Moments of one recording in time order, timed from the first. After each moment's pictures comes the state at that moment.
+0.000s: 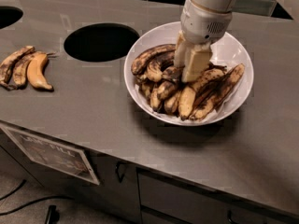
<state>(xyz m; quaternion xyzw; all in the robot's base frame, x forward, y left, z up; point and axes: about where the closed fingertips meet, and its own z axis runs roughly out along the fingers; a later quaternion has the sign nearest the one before) 0.532 -0.086 0.924 -0.79 0.61 0.05 0.07</state>
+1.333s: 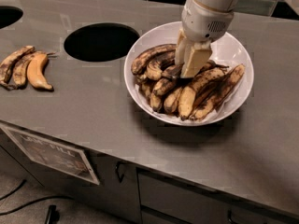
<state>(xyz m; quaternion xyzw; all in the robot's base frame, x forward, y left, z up) 0.536 -0.082 0.931 -0.79 0.61 0.03 0.10</state>
